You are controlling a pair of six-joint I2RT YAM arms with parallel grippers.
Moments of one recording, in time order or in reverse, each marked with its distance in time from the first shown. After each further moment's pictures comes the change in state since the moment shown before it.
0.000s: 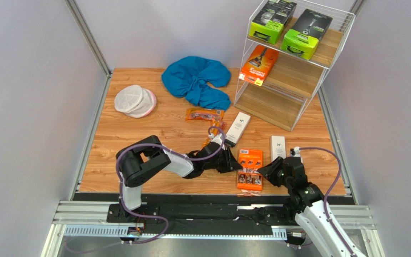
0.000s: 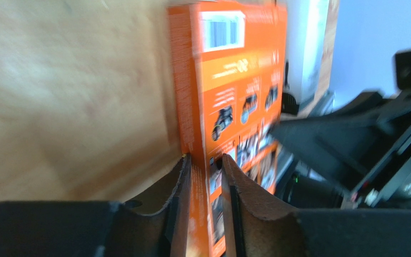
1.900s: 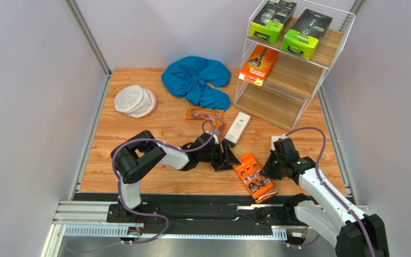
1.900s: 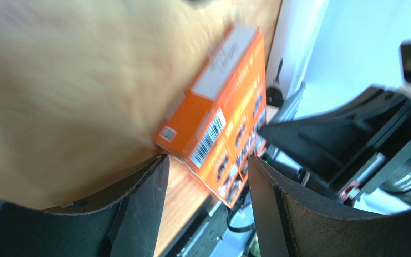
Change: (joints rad) left arm 0.117 -0.015 -0.001 -0.076 0.219 -0.121; right arm 0.009 0.508 0.309 -0.155 0.014 -0.205
